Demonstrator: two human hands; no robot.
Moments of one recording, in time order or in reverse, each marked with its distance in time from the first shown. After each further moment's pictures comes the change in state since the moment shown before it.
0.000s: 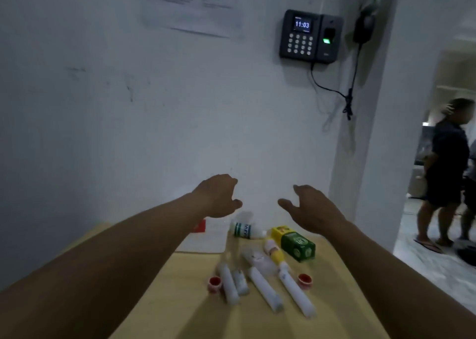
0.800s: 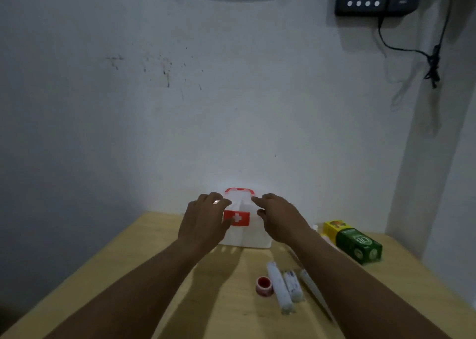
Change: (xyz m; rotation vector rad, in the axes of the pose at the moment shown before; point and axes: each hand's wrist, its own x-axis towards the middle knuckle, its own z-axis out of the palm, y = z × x) left_hand -0.052 -0.108 0.090 0.082 0.334 -0.208; right_hand 0.047 -0.122 0.126 0.091 -0.055 -0.333
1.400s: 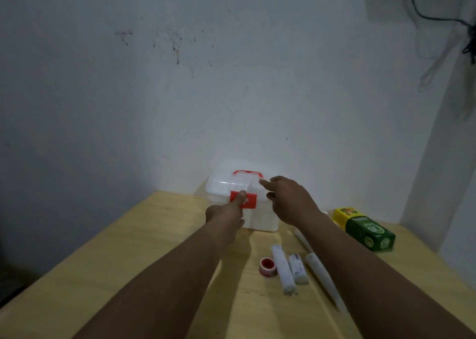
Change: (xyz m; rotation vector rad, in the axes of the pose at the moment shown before) left_hand -0.001 0.048 0.026 -1.387 0.035 -1.234; right_hand 0.005 0.009 0.007 -0.043 0.058 -0.055
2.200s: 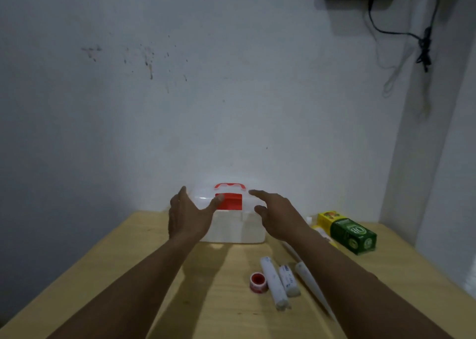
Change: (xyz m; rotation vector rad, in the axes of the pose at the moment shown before) left_hand 0.027 0.031 -0.031 0.822 0.107 0.651; right_hand -0.011 0.007 0.007 0.308 -0.029 0.173
